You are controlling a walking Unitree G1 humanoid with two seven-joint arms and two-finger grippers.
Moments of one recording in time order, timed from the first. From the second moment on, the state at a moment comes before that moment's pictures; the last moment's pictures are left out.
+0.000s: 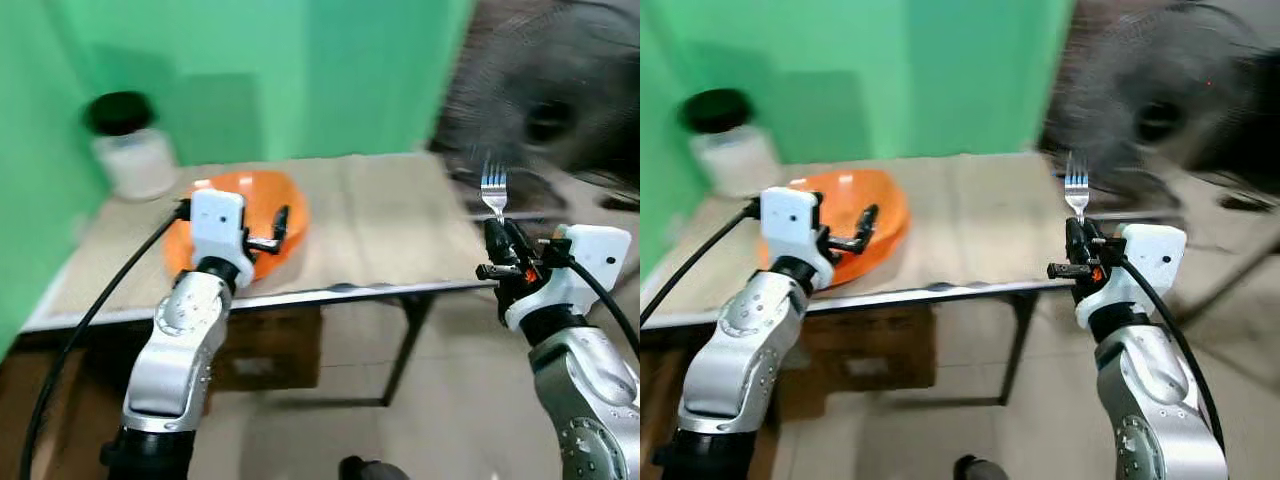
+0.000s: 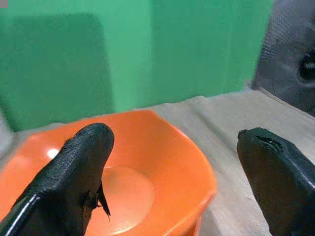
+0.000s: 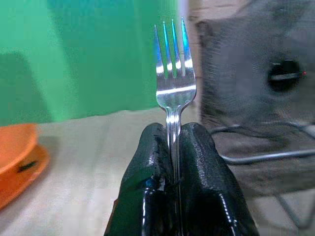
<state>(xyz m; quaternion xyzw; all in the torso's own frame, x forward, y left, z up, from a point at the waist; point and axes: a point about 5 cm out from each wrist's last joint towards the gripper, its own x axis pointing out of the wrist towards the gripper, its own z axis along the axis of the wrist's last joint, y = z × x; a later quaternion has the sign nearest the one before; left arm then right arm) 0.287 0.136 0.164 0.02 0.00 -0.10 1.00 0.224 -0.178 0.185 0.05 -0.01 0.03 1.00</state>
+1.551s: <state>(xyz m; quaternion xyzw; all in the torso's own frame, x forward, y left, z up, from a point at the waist) 0.301 0.147 0.167 0.05 -0.01 -0.04 1.00 0.229 -0.172 0.172 0.03 0.01 0.04 1.00</state>
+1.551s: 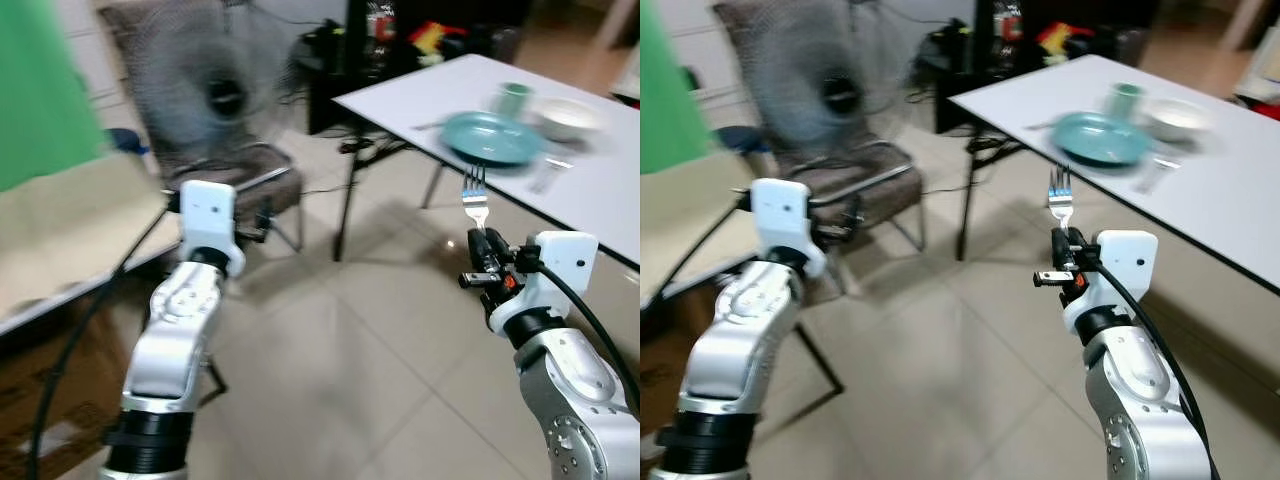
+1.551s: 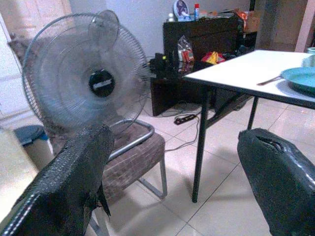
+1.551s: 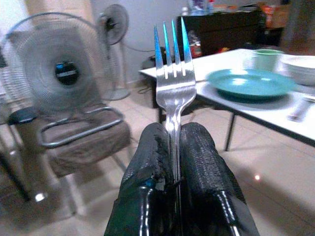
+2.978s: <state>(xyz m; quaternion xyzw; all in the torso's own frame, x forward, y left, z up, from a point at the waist) 0.313 0.131 0.167 0.03 0.00 -0.09 1.00 0.216 -0.189 0.163 0.05 0.03 -0.05 1.00</state>
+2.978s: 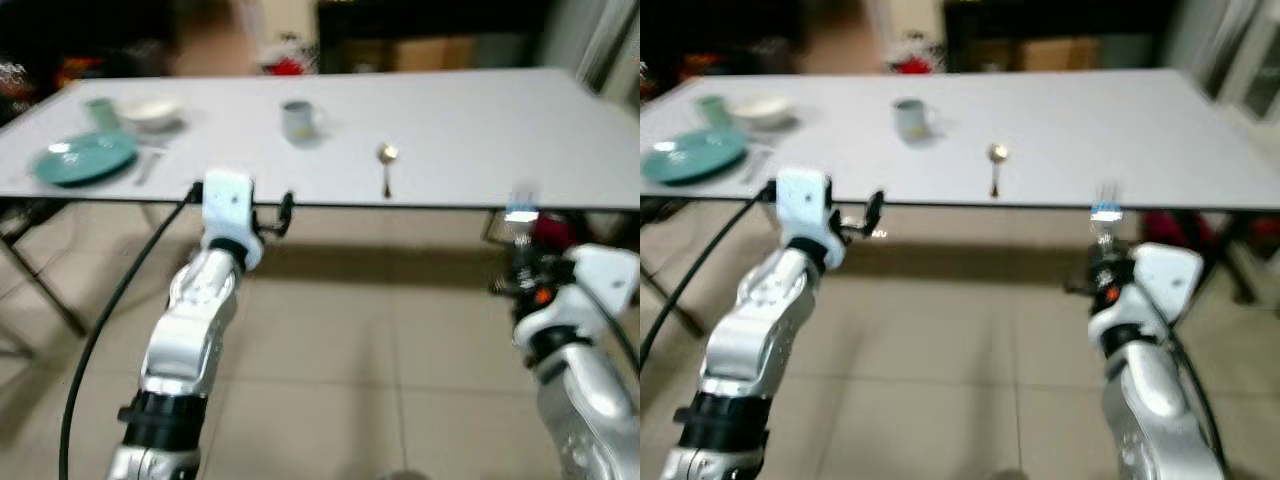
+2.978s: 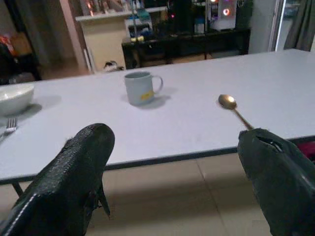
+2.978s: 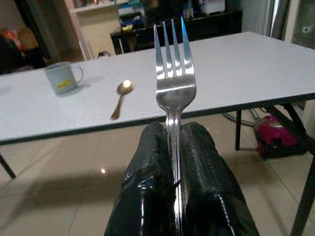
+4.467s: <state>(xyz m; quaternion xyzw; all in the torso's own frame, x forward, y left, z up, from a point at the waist) 0.307 0.146 0.168 0.03 -0.01 -0.10 0.99 0.227 -0.173 0.164 -0.03 0.03 0.04 1.00</state>
